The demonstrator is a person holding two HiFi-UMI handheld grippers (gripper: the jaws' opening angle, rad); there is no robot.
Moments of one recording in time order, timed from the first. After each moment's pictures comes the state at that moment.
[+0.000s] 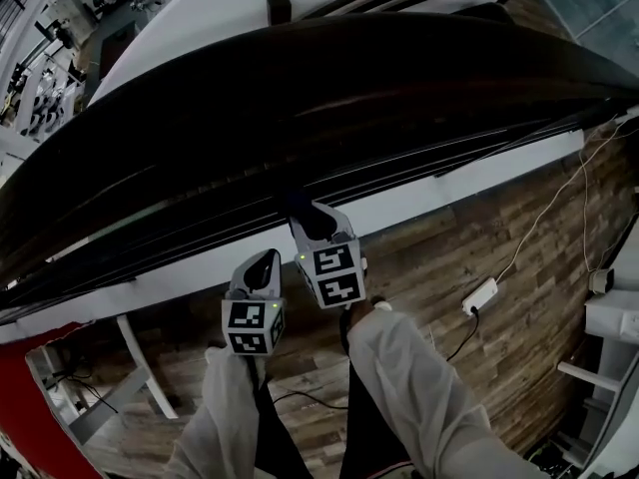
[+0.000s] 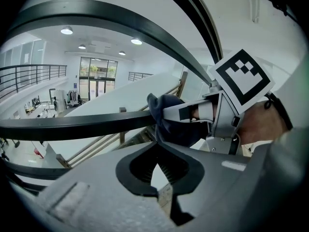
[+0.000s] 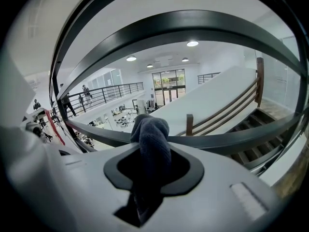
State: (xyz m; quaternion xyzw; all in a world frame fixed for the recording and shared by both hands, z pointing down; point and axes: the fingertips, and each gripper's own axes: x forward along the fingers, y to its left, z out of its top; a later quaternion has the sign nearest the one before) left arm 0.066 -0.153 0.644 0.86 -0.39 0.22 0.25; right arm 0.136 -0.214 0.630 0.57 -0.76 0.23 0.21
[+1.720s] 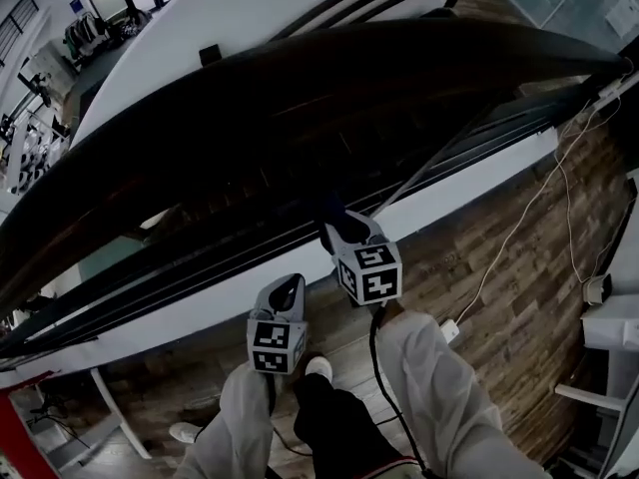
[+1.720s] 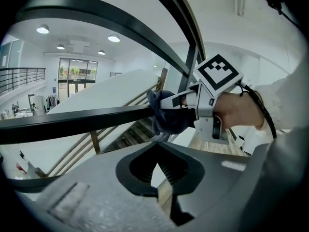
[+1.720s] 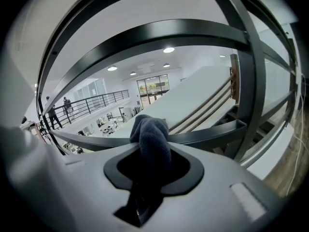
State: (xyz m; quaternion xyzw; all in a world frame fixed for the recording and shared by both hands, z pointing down) left arm 0.432 -0.140 0.653 0.90 -0.31 0.21 0.22; right arm 0.537 -0.218 0.631 0.63 -0.72 0.25 0.17
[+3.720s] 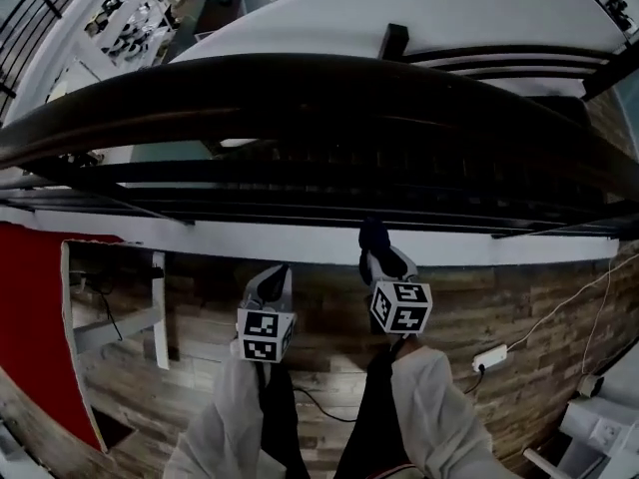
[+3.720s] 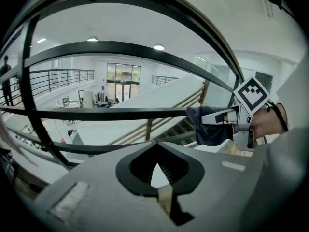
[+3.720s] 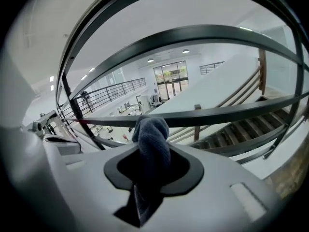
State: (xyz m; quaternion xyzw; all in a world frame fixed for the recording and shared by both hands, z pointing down) left arm -0.131 -0.086 0.625 0.79 -0.52 0.21 0.25; right arm 0.059 -0.137 0.632 0.54 -0.76 0.28 0.21
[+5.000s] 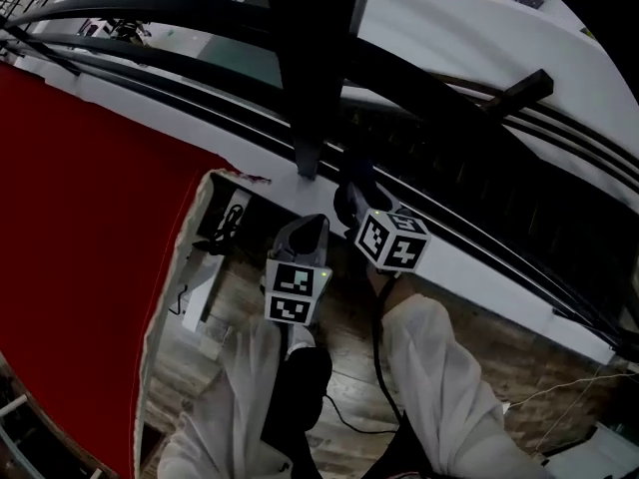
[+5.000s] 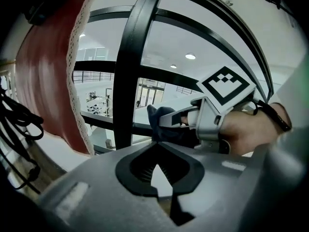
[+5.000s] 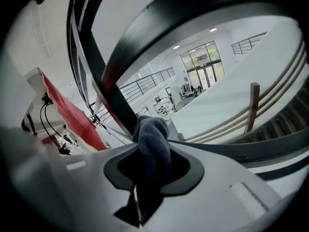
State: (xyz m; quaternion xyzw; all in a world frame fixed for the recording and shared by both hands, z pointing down) left arm -0.503 -0.096 0.737 0.71 -0.64 0.14 0.27; right arm -0.470 -0.189 0.756 0.36 -0.85 0.34 0.19
